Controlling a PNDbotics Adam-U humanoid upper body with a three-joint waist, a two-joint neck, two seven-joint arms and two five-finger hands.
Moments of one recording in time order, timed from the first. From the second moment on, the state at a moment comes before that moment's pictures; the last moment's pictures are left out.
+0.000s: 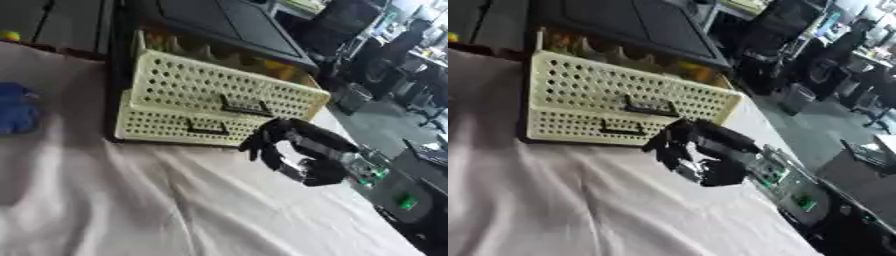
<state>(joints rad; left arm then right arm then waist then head) -0.43 0.25 -0.02 -1.98 -0.25 -0.06 -0.13 -0.23 -1.08 -0.18 -1.90 0.09 -0.44 0.25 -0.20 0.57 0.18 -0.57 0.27</state>
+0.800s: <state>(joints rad) -0.43 0.25 -0.02 -1.98 -0.25 -0.06 -0.15 -0.26 -1.09 -0.19 -1.87 0.05 -0.43 0.18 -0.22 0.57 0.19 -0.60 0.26</state>
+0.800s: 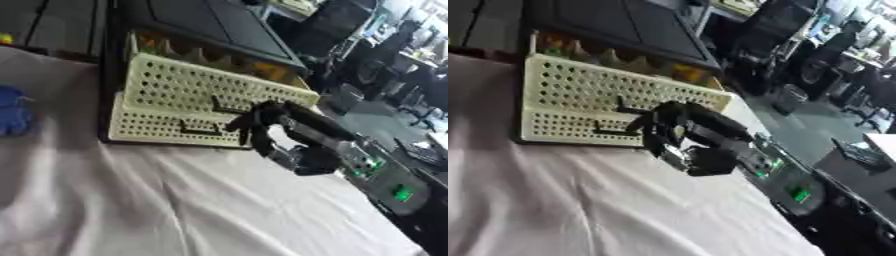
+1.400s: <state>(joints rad) -0.43 0.25 -0.02 -1.99 -0.26 -0.07 -0.16 -0.27 -1.09 -0.20 -1.80 0.03 -0.47 0.17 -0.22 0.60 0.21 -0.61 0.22</state>
